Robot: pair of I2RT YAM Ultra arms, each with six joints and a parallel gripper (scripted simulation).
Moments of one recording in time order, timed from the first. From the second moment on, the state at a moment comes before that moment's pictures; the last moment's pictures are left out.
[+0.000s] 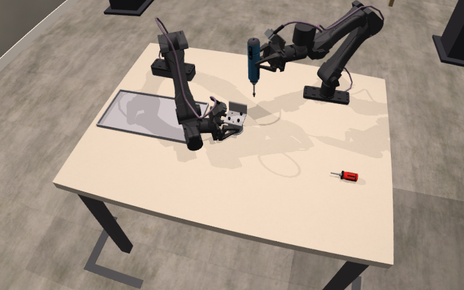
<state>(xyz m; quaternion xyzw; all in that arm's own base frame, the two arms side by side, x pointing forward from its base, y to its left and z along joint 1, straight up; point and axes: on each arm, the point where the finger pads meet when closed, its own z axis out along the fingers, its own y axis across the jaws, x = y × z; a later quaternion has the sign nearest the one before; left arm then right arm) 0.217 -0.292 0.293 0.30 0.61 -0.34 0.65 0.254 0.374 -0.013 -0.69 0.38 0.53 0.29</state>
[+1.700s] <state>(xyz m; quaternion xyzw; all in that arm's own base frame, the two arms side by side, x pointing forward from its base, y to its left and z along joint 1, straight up) 0.303 -0.223 0.203 0.14 0.82 -0.25 0.50 0.254 0.374 -0.013 -0.69 0.38 0.53 0.29</state>
